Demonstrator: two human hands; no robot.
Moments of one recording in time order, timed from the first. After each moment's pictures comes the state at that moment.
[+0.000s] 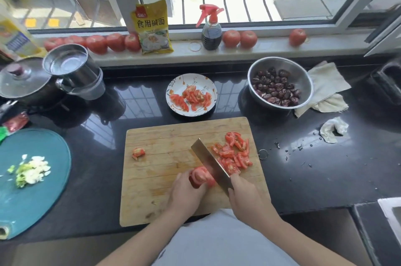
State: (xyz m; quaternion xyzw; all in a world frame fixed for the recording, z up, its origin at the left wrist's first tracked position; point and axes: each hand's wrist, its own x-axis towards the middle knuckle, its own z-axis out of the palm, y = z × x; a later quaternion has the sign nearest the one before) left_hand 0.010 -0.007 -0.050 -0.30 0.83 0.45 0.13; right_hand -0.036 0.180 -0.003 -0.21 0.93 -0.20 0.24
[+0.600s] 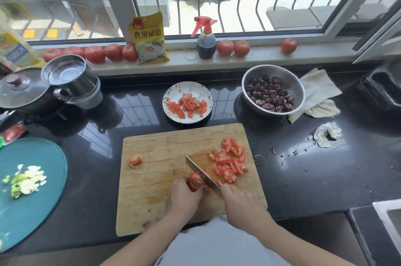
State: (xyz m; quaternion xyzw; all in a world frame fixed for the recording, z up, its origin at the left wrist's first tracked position) left_hand 0.002 -0.003 -0.046 -0.33 0.83 0.43 0.14; right_hand -0.032 0.171 0.019 -0.27 0.92 -0.03 0.28
